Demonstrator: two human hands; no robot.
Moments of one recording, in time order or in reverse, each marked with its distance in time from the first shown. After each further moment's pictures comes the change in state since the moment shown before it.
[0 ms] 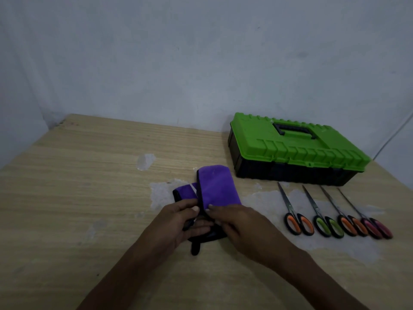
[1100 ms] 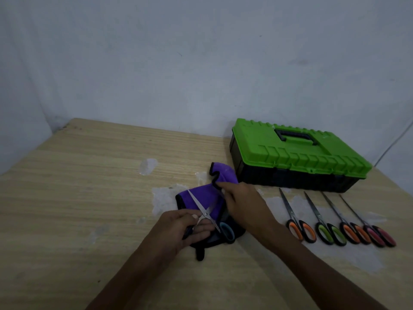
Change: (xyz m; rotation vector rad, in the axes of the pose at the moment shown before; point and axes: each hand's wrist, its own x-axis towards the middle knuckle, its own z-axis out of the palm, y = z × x) left_hand -0.007 0.002 0.003 -0.055 0.127 -0.027; right_hand 0.054 0.032 0.009 -0.054 0.189 0.238
